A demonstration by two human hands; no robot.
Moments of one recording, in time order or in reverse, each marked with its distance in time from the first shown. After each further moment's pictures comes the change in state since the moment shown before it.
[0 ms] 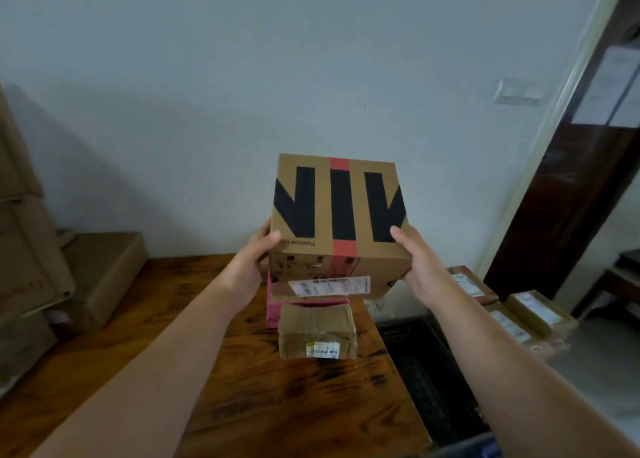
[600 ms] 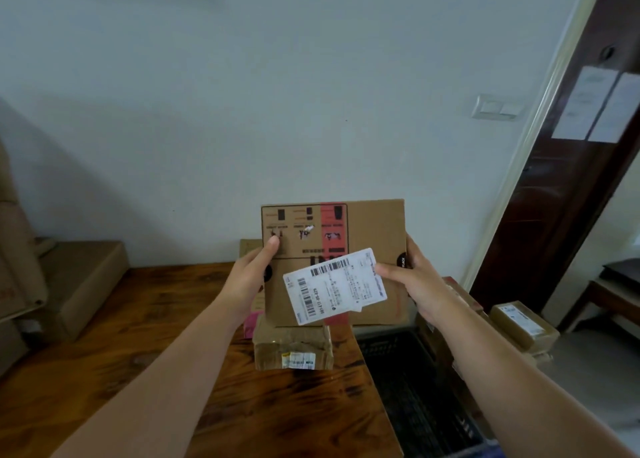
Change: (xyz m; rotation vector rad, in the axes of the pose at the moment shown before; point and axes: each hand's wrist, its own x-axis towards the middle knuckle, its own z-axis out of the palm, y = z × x) left_hand 0.009 -0.009 0.055 0.076 0.318 -0.143; right_hand -0.013 -0.006 -0.055 -0.152 -0.060 -0.075
